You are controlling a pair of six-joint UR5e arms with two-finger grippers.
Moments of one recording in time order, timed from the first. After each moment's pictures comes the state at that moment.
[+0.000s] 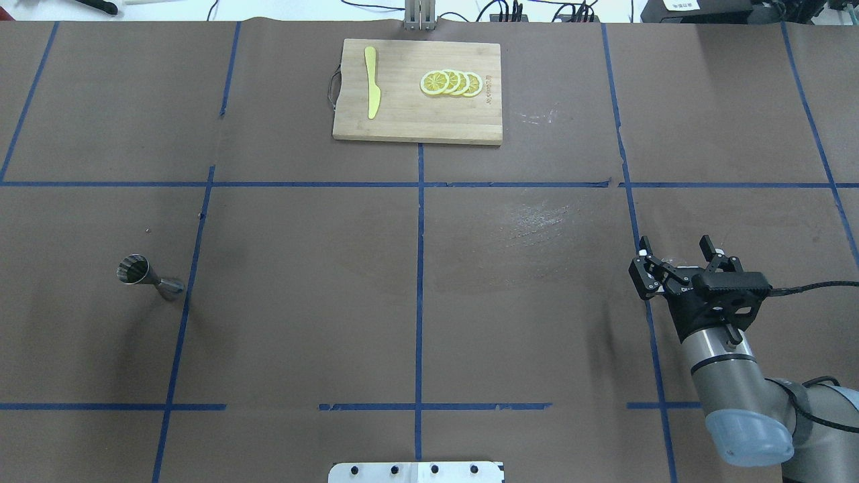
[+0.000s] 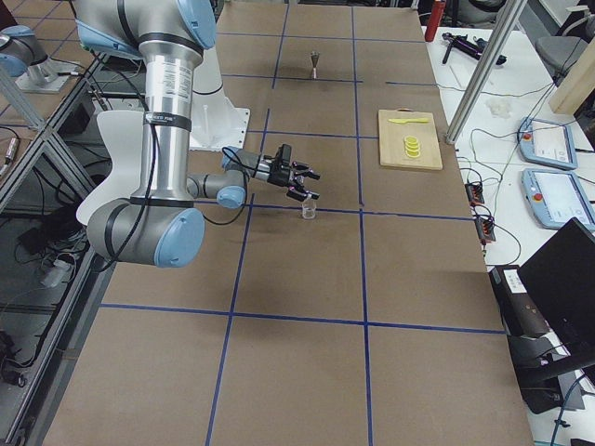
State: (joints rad) left arm -1.61 -1.55 -1.63 -1.77 -2.43 0.08; right arm 0.20 -1.72 1.89 -0.84 0.52 1.32
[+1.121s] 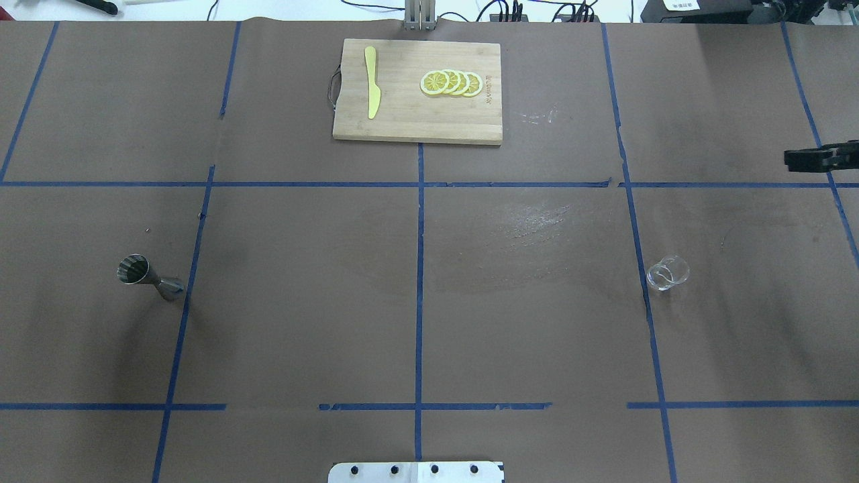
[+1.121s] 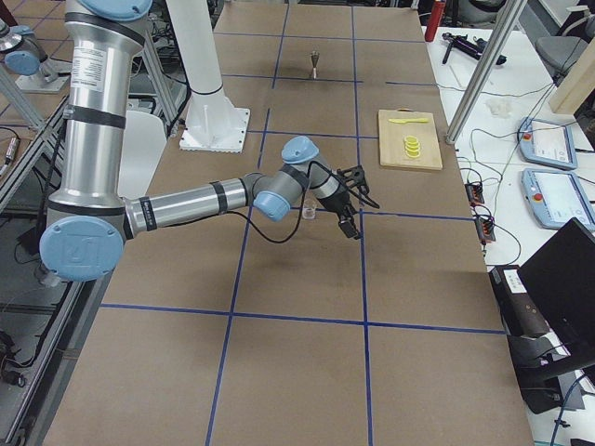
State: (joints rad) left arm -1.61 -1.55 -1.63 -1.80 -2.43 0.08; right arm 1.16 -1.72 1.91 -0.99 1.88 0.60
